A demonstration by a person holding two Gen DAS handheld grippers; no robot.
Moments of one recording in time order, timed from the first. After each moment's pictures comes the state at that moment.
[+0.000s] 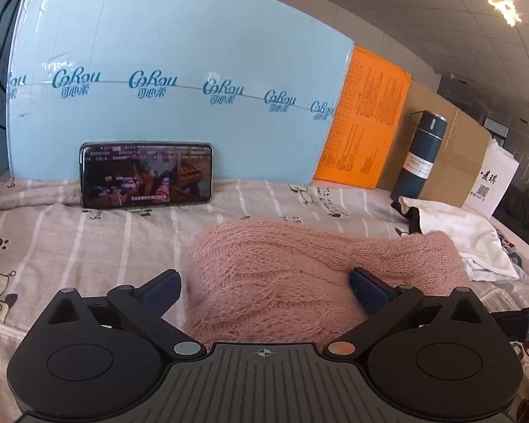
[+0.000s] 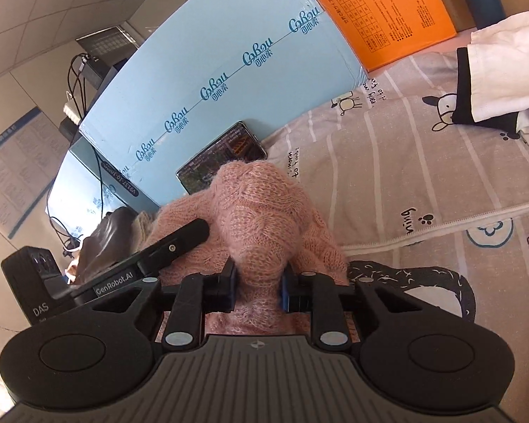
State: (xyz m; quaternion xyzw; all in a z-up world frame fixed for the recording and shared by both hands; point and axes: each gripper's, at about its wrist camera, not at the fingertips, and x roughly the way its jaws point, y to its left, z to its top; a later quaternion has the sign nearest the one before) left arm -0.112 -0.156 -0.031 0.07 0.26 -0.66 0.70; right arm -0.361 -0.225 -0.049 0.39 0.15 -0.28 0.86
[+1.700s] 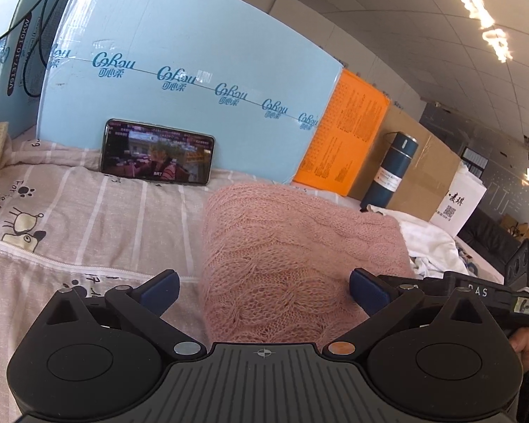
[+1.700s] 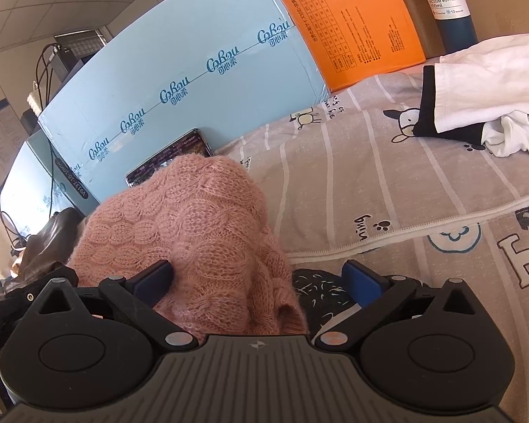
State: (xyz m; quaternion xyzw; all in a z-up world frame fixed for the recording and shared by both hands) left arm -0.096 -0.089 -0.037 0.03 0.29 -0.69 0.67; right arm -0.357 -0.225 -0.071 0.35 0.15 -0.35 0.86
